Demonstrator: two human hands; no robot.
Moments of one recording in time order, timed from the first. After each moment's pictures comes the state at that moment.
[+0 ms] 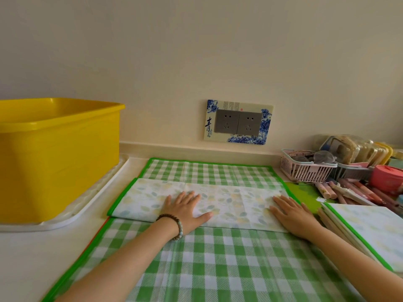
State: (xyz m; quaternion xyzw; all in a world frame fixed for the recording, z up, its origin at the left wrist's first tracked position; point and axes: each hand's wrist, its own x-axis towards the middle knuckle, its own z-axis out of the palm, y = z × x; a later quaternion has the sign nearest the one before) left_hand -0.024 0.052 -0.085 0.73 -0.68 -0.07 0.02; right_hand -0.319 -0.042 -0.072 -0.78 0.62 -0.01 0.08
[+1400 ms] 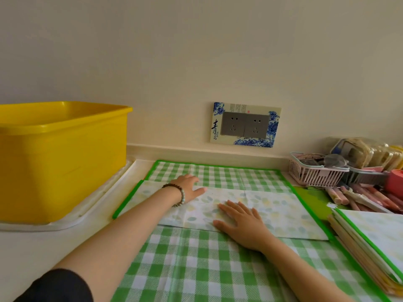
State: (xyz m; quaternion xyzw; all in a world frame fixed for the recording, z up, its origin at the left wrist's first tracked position) left_hand 0.008 0.001 -0.038 0.74 -0.66 -0.09 0.05; right_hand -0.207 0.013 -0.075 -0.88 0.46 -0.05 0.14
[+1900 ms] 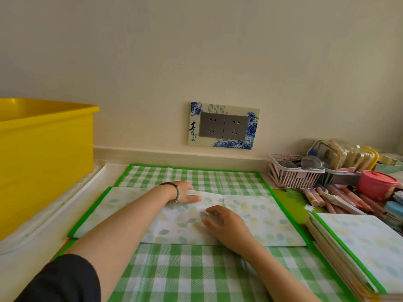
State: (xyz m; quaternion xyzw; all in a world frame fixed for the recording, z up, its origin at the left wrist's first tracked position) left_hand -0.022 -0.061 -0.041 0.71 -0.69 -0.15 0.01; right_hand -0.216 -0.003 -0.072 -0.80 0.49 -0.22 0.25
